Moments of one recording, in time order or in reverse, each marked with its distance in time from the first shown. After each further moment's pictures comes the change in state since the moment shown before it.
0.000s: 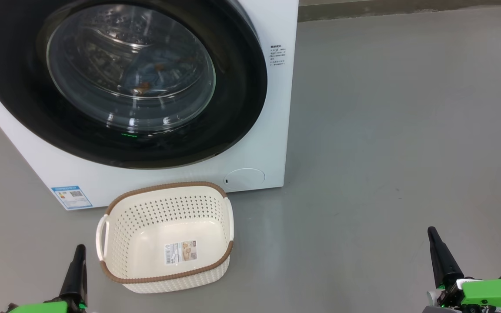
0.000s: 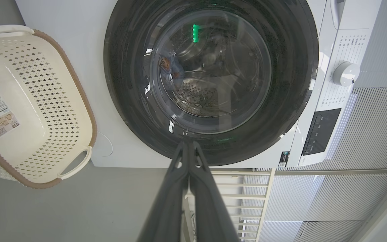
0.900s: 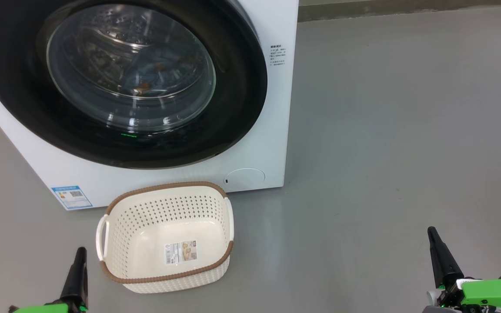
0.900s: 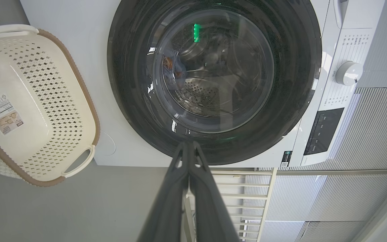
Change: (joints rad) left arm 0.011 0.000 -0.002 -0.002 0.001 0.000 0.000; right arm 0.000 0.000 0.000 0.000 -0.001 0.000 0.000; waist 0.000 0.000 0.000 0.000
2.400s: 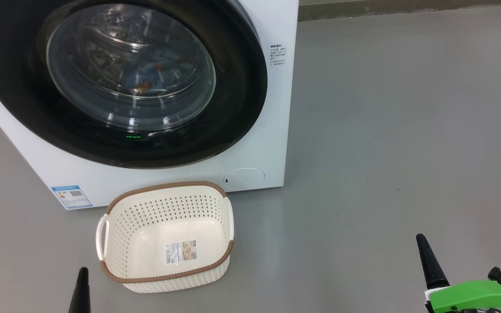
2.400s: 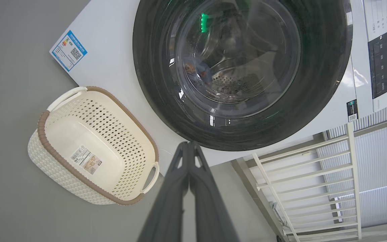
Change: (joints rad) left arm 0.096 -0.007 -0.025 -0.050 0.463 0.018 -0.118; right arm 0.016 0.000 0.050 0.011 -0.464 0.000 -0.118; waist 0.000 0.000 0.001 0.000
